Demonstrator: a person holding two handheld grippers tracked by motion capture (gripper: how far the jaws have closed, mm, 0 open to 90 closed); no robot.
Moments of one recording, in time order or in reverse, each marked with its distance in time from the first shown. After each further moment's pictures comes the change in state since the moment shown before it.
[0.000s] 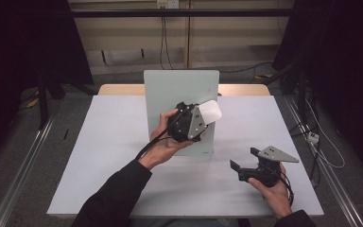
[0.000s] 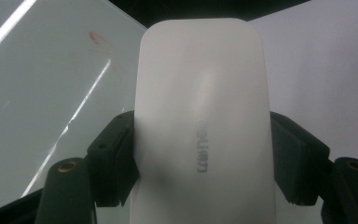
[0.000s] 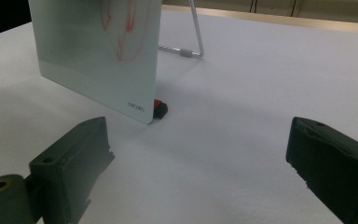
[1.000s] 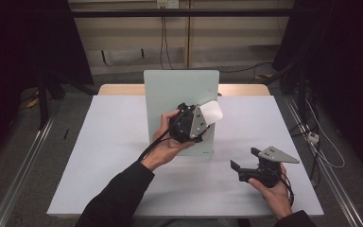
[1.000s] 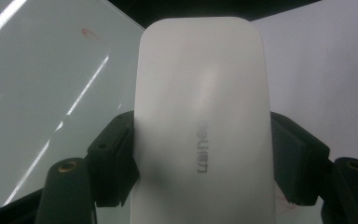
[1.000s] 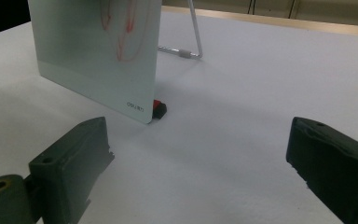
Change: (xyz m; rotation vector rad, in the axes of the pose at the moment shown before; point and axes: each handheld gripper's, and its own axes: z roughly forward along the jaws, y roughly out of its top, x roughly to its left) left arm -0.002 0.002 0.003 0.002 -0.018 -0.047; right arm 0.001 0.000 -0.002 -0.004 -0.009 -0.008
